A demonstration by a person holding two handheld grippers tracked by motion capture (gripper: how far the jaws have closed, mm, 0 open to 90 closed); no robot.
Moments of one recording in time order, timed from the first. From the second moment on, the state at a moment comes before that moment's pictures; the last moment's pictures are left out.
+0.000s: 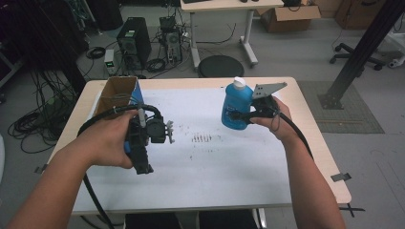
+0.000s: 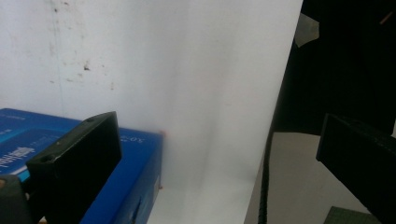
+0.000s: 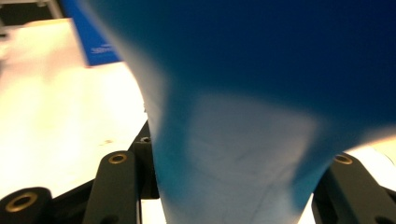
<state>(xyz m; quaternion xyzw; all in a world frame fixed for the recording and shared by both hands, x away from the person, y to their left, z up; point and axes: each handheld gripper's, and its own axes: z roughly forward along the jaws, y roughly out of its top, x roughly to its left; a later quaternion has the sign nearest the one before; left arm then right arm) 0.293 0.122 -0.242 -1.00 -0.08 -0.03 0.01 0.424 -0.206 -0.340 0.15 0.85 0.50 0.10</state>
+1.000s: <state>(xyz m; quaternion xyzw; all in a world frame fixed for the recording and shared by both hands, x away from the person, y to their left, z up) 0.298 0.095 -0.224 -1.00 -0.06 -0.02 0.01 0.326 -0.115 -0.344 -0.05 0.87 0.49 0.01</state>
